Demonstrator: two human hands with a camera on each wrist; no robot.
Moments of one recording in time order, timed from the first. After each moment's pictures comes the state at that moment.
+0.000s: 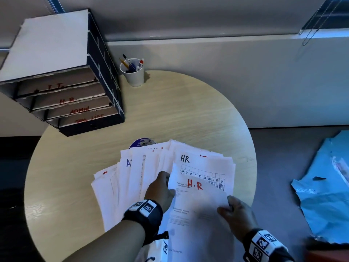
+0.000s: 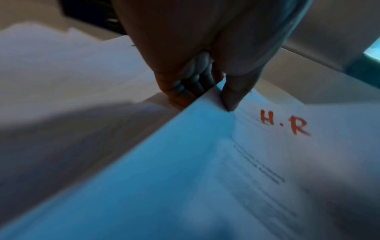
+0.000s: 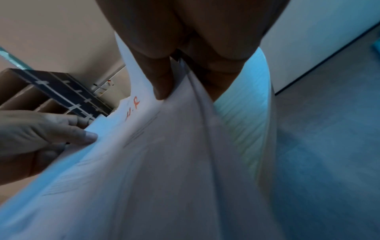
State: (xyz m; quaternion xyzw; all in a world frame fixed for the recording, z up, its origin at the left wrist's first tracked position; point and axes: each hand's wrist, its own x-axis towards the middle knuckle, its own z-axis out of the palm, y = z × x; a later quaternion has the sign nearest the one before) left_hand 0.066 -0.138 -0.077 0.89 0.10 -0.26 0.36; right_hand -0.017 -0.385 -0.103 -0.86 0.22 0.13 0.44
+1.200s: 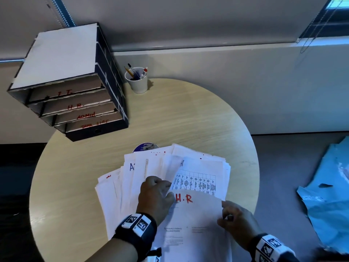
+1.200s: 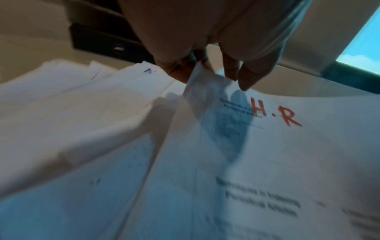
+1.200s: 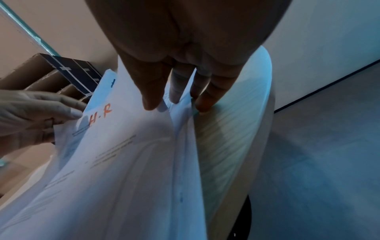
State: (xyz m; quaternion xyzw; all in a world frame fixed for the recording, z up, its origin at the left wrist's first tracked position) left_hand 0.044 -0.117 -0.069 0.93 0.08 -0.14 0.33; right_hand -0.017 -0.381 -0.090 -0.90 0.06 0.20 0.39
